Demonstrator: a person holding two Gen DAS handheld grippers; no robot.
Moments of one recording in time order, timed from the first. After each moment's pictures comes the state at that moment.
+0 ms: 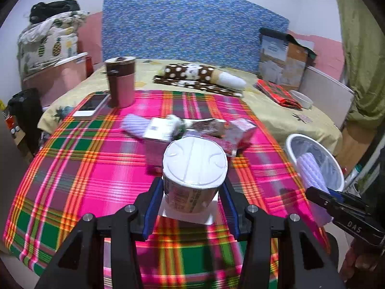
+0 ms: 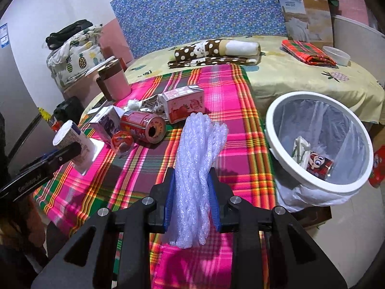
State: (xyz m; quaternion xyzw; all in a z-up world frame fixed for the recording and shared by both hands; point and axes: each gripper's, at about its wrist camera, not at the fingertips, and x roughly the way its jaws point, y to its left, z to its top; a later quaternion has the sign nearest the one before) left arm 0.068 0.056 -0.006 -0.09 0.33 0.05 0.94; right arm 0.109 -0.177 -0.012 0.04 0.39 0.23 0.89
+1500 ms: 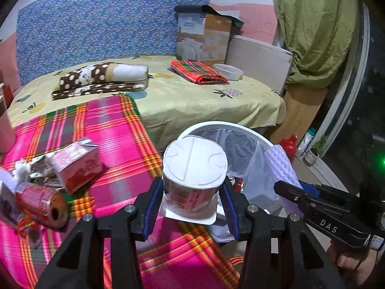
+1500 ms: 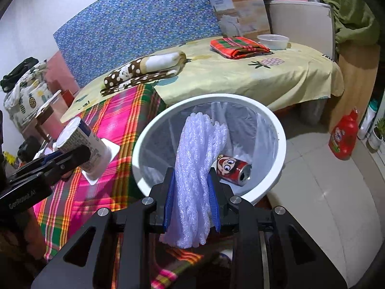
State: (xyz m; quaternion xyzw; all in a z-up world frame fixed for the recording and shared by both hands) left arm 0.178 -0.128 -0.004 -0.03 0.35 -0.15 0.92; right arm 0.155 -0.316 -0.021 0.09 0.39 0.10 0.91
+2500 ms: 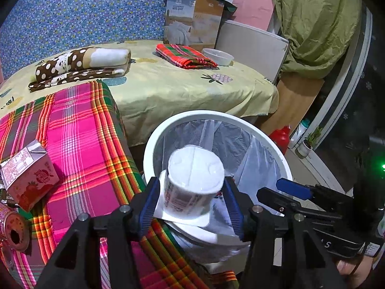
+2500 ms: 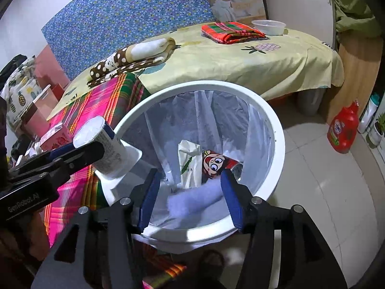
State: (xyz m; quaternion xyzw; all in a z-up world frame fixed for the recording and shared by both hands) left arm 0.222 -0.161 -0.027 -0.04 0.39 -0.19 0.90; right arm 0.181 -0.335 -0.039 0.09 0.42 0.09 0.90
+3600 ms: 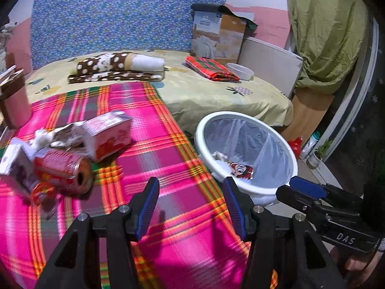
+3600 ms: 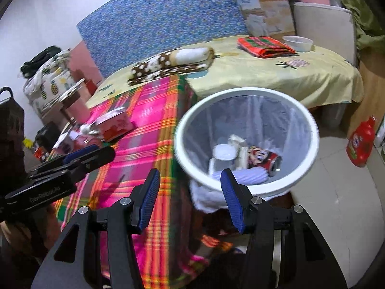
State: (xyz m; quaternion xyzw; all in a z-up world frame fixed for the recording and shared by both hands) left arm 0.143 -0.079 -0.013 -0.06 0.36 -0.12 0.92; right arm 0.131 -0.274 -0.015 0.08 0.38 0.18 0.90
